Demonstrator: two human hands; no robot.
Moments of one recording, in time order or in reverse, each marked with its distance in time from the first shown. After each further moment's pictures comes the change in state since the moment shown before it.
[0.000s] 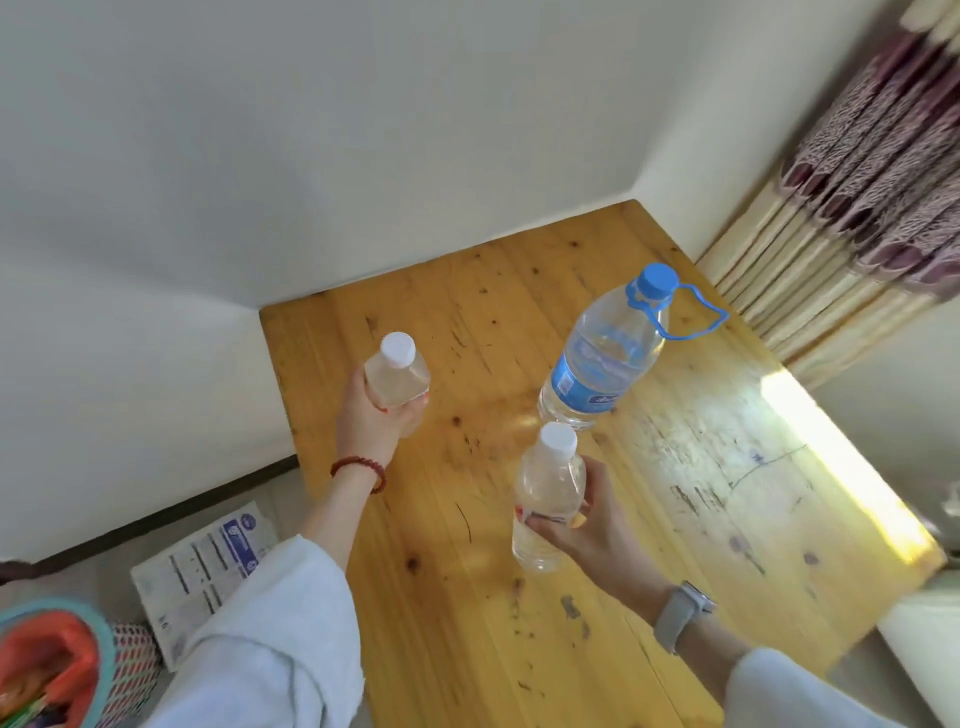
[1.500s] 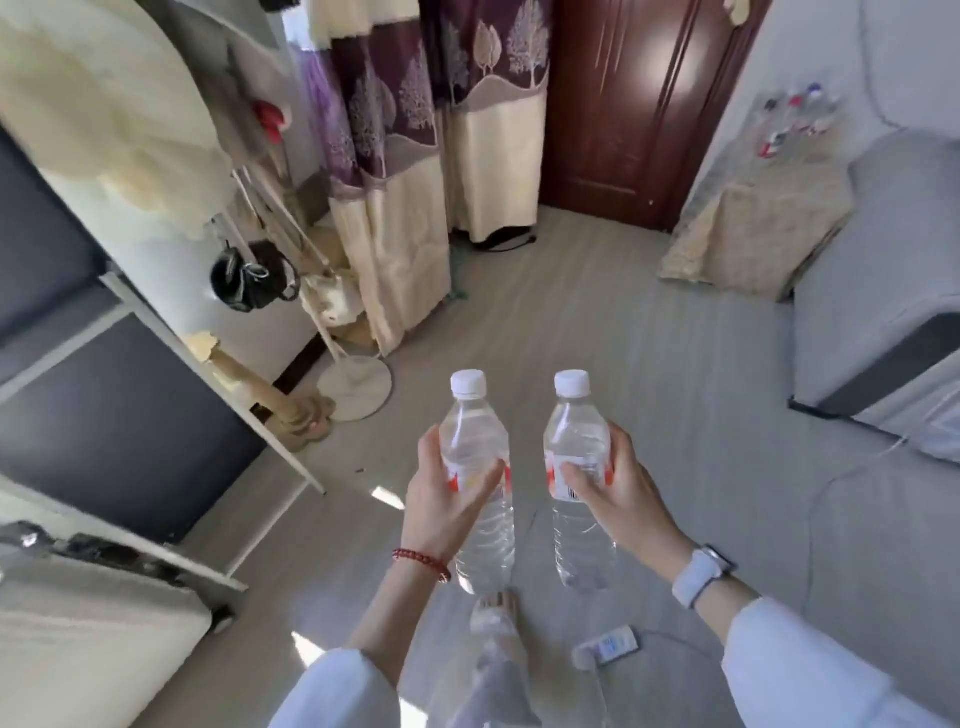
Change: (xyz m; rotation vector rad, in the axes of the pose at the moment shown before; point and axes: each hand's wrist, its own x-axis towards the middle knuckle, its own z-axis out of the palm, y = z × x) left_hand -1.198 0.193 0.479 0.074 -2.180 0.998; right_hand -1.029 0.404 -0.277 0.441 2.010 1.052
